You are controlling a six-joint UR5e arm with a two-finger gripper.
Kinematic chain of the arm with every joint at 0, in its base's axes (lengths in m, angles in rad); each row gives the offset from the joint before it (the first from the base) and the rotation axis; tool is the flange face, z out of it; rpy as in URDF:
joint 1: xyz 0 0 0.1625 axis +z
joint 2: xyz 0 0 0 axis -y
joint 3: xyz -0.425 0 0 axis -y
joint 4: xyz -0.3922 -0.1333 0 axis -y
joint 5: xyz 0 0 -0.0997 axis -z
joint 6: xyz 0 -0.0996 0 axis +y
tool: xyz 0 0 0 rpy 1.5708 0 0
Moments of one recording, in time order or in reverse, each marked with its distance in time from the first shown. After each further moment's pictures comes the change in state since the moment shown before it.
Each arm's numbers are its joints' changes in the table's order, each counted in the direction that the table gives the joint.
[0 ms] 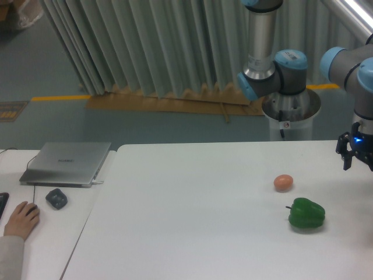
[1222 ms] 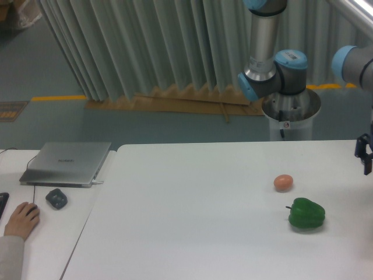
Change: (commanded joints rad) arm 0.060 -0.084 0.146 0.054 0.003 -0.011
